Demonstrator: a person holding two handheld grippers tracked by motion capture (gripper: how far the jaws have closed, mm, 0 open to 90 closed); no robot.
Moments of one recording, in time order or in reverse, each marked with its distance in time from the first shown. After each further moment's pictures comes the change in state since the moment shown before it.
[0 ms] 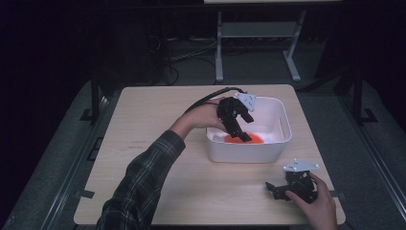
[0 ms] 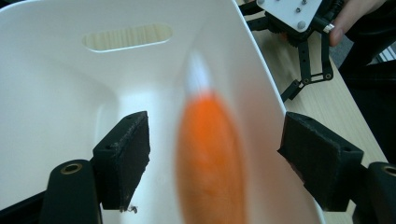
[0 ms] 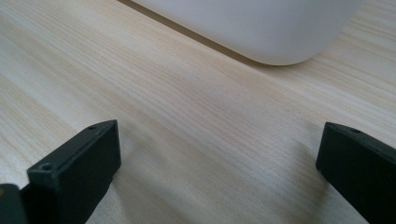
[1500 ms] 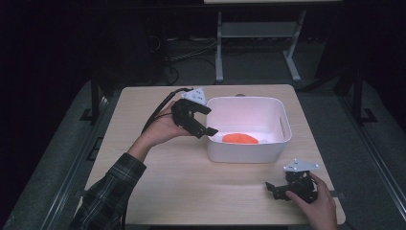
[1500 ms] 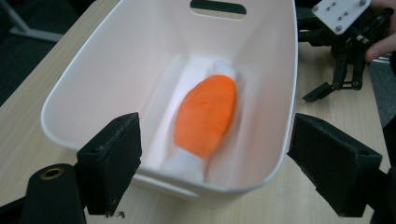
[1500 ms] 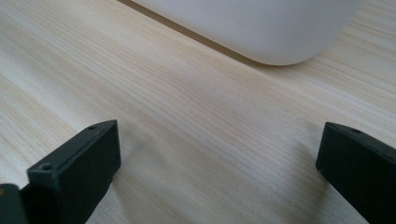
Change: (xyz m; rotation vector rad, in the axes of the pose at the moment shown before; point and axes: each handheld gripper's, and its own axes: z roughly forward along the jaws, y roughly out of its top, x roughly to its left) left arm -0.060 -0.078 -0.083 -0.143 0.342 -0.310; right arm 0.000 0.000 0.000 0.000 0.002 -0.002
